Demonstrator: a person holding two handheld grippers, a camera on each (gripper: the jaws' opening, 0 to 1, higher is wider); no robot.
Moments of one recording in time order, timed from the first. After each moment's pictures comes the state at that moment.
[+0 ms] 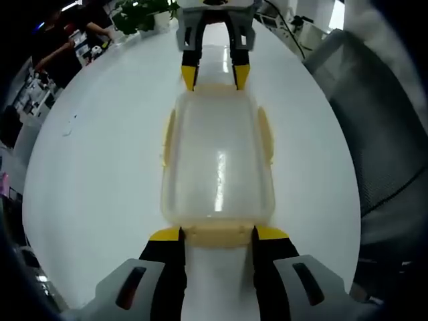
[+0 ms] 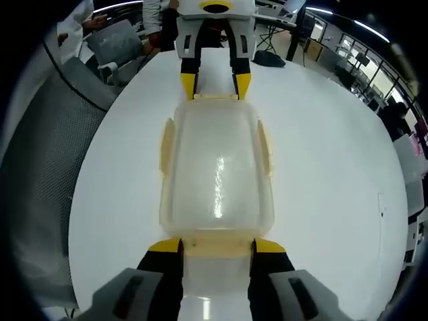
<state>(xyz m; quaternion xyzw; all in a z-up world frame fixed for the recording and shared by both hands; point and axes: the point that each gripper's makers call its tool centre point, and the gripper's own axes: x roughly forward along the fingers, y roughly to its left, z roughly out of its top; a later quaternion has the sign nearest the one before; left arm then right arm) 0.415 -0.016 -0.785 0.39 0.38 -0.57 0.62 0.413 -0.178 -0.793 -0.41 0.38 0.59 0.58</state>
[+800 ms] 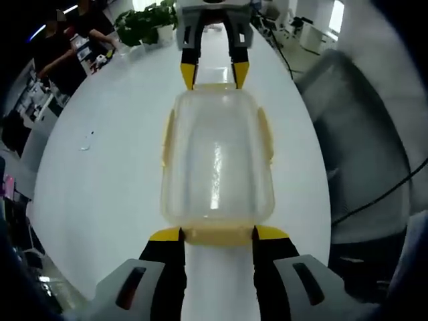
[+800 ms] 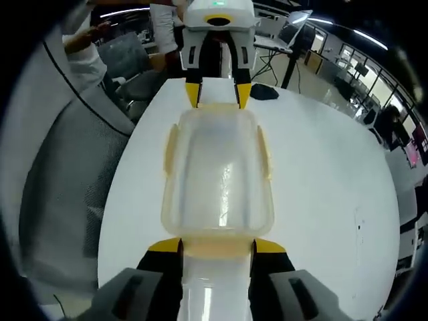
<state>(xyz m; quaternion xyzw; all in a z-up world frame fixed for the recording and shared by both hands) 0.407 -0.021 -0.706 0.39 0.38 -0.58 0.61 0.408 -0.181 -0.707 -0.39 0.36 0.62 0.58</state>
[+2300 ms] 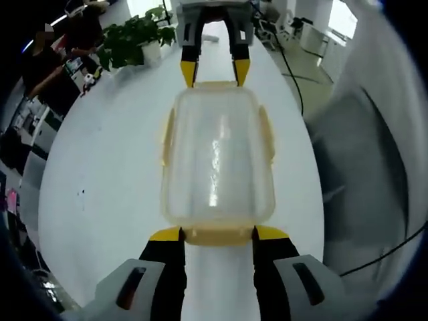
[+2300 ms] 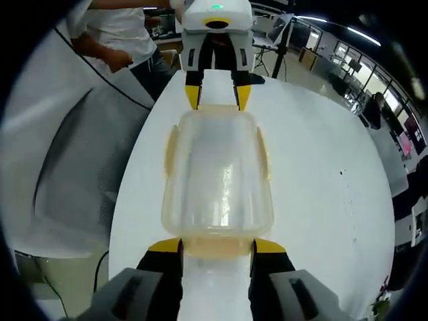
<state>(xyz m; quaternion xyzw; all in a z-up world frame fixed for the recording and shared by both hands) 0.403 -0.184 -0.690 0.39 0.37 -0.58 0.61 0.399 -0.346 -0.687 -0.40 0.36 0.61 0.59</state>
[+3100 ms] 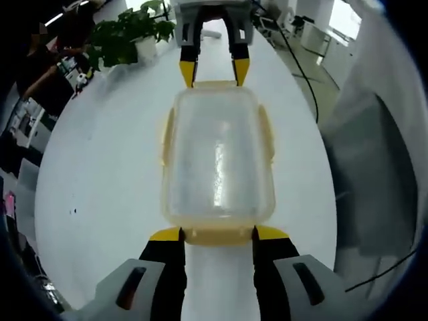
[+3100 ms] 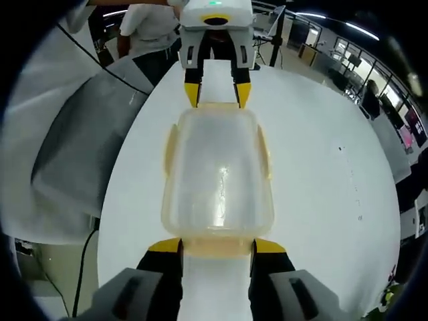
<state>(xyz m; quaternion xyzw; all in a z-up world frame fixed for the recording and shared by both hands) 0.422 -0.240 -0.717 0.40 0.37 -0.58 0.60 0.416 -0.401 -0.716 -0.39 0.38 0.61 0.59</state>
